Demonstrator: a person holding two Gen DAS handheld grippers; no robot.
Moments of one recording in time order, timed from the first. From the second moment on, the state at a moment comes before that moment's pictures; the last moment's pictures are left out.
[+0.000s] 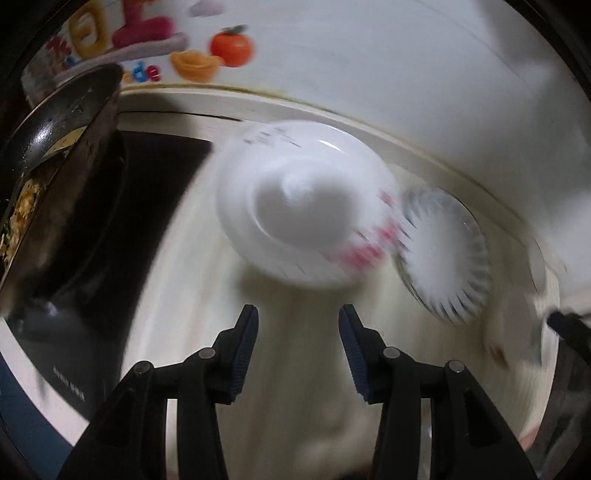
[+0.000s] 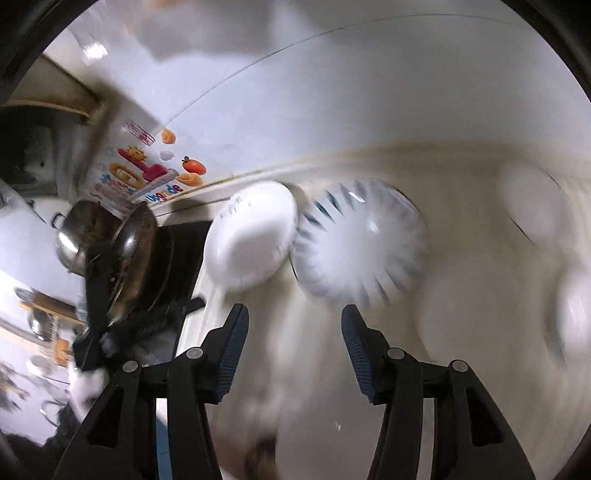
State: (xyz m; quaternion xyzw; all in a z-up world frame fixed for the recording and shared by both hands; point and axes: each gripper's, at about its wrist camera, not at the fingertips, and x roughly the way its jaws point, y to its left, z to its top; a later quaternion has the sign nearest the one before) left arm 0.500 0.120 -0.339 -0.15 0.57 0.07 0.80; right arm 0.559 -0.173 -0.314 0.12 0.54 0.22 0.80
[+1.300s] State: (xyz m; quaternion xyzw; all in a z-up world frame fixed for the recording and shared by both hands) left arm 0.533 0.158 -0.374 -0.18 0.57 0.05 0.80; right arm 0.698 -0.061 -0.414 0.04 0.58 0.24 0.78
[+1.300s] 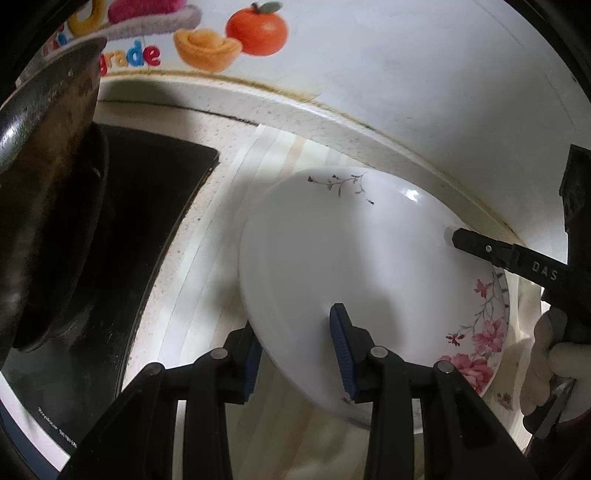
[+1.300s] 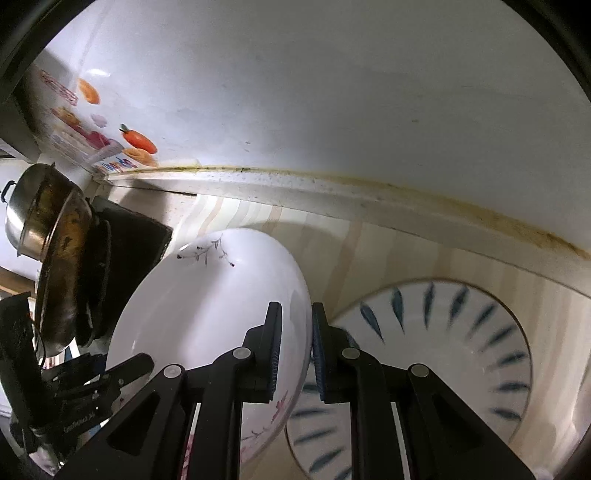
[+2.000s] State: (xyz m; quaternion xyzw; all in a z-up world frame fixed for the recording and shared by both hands) left arm 0.444 0.046 -0.304 -0.11 0.58 -0.08 0.80; right arm 0.471 -0.230 -0.314 0.13 0.53 0.21 0.81
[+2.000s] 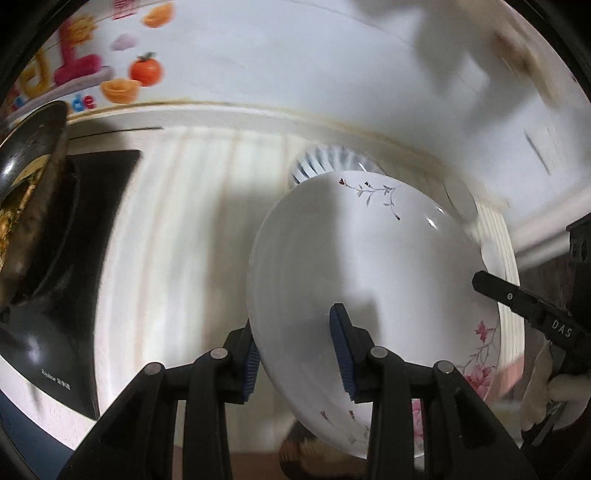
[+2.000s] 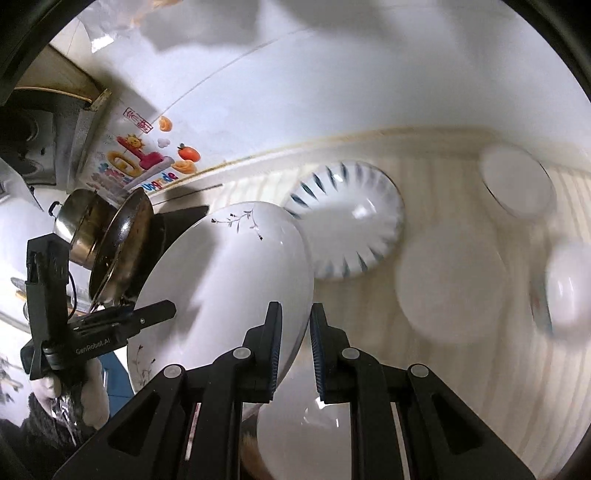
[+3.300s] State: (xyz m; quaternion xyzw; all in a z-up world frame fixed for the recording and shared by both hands) left arm 0.379 -0.080 -0.401 0.05 0.70 -0.12 0.70; right arm 0.361 -0.329 -0.421 0.18 0.63 0.11 0.75
